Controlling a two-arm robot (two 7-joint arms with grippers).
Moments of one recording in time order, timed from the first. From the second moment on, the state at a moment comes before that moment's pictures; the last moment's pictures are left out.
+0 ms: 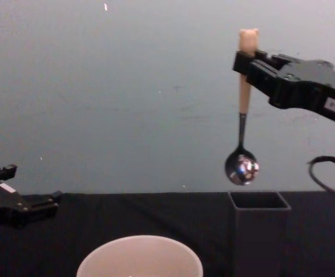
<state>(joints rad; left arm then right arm) -0.20 0.60 0.45 -1.41 -0.25 -0.12 0.03 0.21 0.38 -0.34 -1.63 0.43 -0.20 0.46</state>
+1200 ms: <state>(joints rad) -0.20 0.60 0.45 -1.41 -0.25 -0.12 0.03 0.15 0.37 -0.31 -1.56 0.41 -0.14 0.42</state>
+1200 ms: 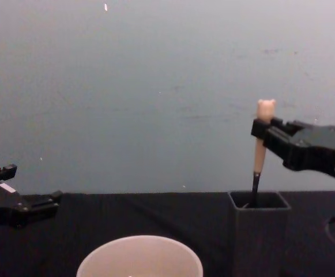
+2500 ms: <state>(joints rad) -0.20 0.60 0.45 -1.41 -0.25 -0.12 0.03 0.14 0.35 -0.35 -1.49 0.36 -0.08 0.41</state>
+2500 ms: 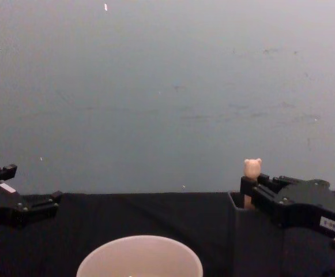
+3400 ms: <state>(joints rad) -0.20 0.60 0.45 -1.41 -0.25 -0.12 0.03 0.14 0.35 -0.34 -1.49 0.37 -0.09 0.41</state>
